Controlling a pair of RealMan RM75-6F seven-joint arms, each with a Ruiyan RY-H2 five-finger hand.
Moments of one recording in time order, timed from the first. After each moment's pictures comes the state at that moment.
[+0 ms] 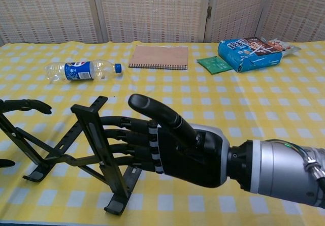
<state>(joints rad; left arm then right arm) -0.45 -1.27 0.13 -1.43 1.64 1.12 -0.47 0.90 -1.64 -0.16 -1.54 -1.72 1.02 1.56</state>
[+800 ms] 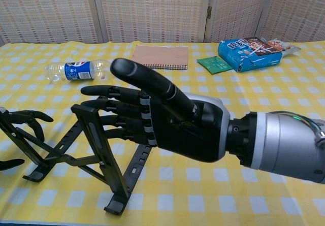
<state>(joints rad) -0.43 -1.34 0.12 -1.42 1.58 1.10 -0.44 0.91 -1.57 -0.10 -1.67 -1.69 1.00 1.39</state>
